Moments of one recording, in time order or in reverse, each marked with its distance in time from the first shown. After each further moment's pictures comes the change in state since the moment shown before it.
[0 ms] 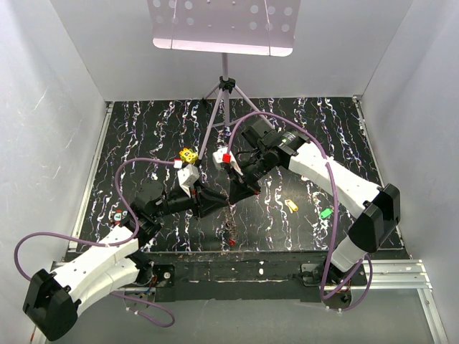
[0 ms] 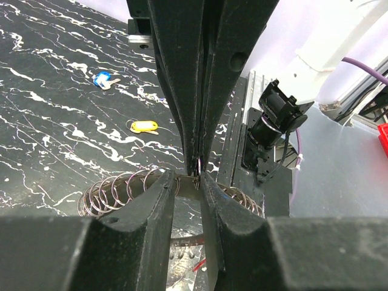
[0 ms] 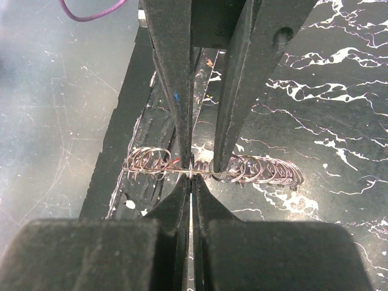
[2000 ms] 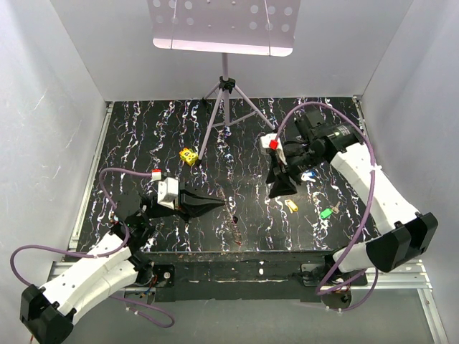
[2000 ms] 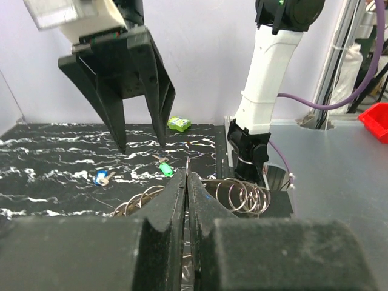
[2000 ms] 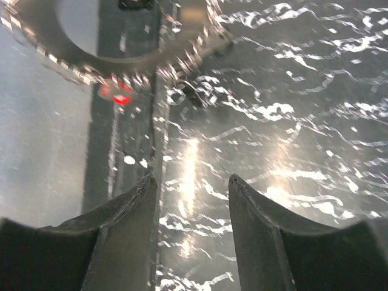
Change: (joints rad) left arm -0.021 -0.133 -0.005 0.261 0.116 0.018; right arm -0.306 -0.209 -0.074 -0.224 -0.014 -0.103
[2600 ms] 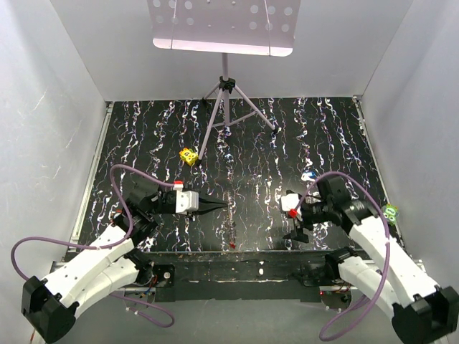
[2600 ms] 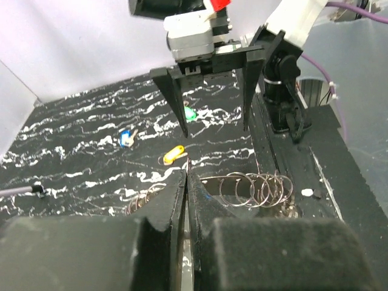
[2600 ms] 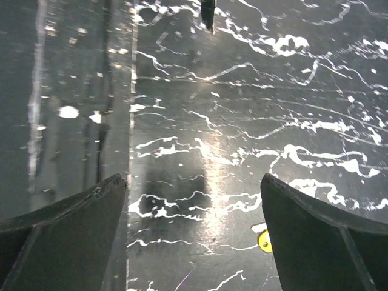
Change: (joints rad) left arm 0.006 0.093 0.146 -0.422 0.134 0.576; right arm -0.091 -0.538 -0.795 0.387 0.101 -0.197
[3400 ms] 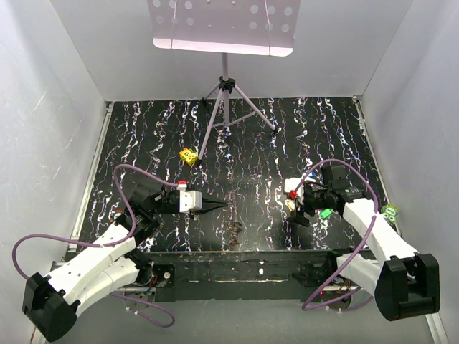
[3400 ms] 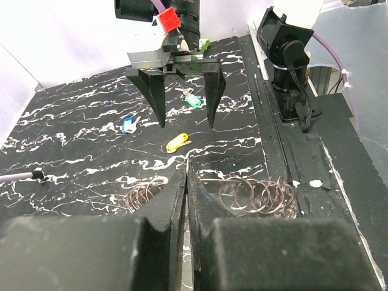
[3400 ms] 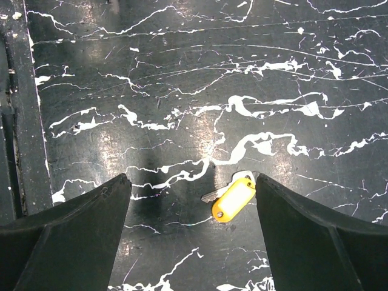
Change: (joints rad) left arm 0.011 0.025 -0.045 0.006 -0.021 0.044; right arm -0.206 0.155 -0.094 0.263 0.058 -0.021
